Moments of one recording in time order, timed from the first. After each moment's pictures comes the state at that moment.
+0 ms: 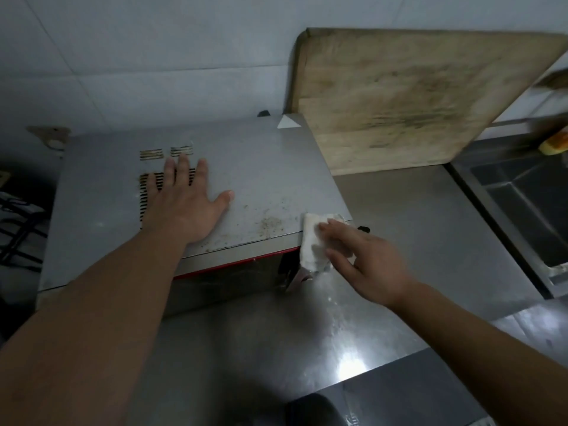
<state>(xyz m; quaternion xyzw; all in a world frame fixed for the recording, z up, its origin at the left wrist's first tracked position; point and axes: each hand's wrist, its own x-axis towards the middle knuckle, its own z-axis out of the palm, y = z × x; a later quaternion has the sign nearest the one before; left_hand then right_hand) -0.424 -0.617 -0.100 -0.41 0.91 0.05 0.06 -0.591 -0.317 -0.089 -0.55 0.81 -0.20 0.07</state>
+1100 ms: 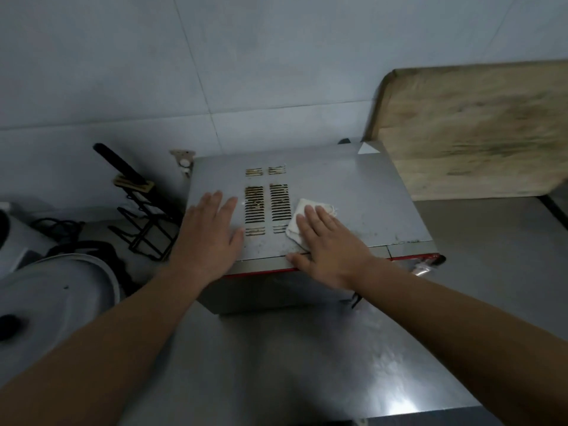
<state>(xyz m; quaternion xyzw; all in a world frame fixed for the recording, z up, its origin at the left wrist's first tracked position) -0.285 -0.609 -0.058 -0.42 0.91 0.04 -0.05 -0.490 -0.468 -0.076 -0.65 0.75 0.02 0.12</state>
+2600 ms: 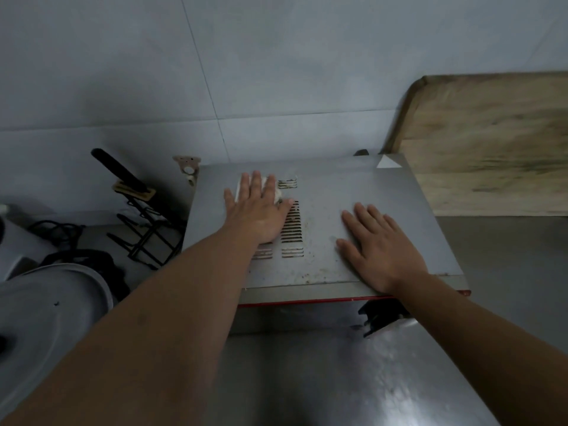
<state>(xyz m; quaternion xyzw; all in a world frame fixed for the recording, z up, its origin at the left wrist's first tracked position) -0.402 -0.685 -0.088 -0.46 0.88 0.12 0.07 -0.564 -0.478 -0.095 -0.57 0.82 -0.04 0.08</state>
